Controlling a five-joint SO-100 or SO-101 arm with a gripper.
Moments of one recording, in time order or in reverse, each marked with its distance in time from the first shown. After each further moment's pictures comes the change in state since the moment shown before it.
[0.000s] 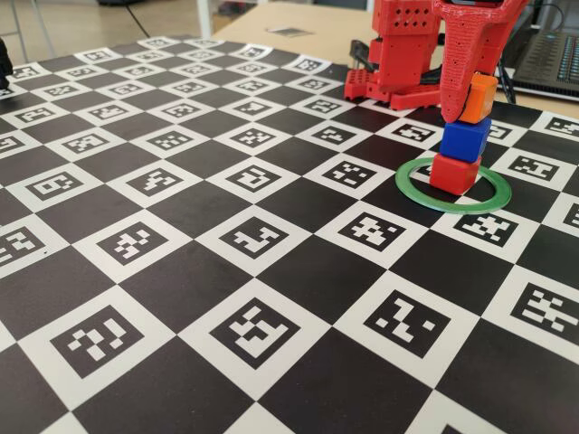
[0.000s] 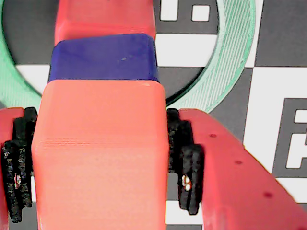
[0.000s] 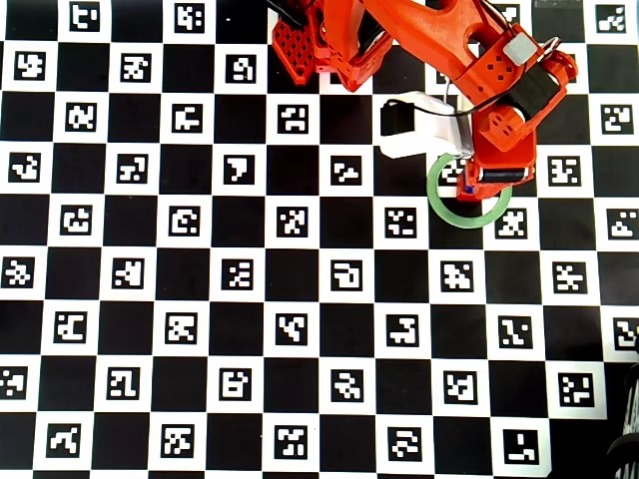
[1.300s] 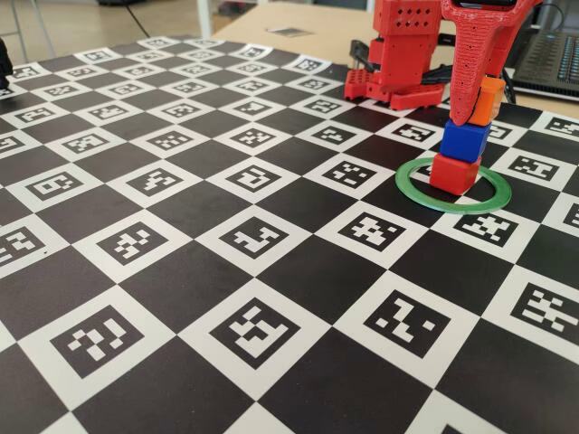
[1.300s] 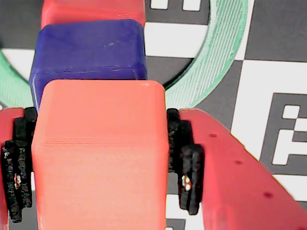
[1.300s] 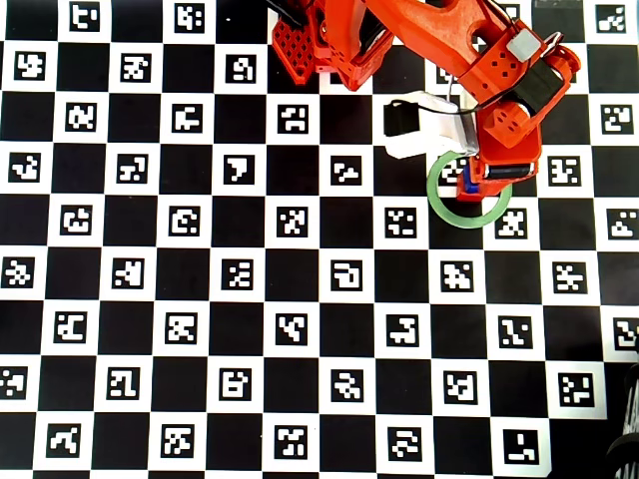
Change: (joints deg) arm -1.8 0.0 0.7 -1.1 -0.4
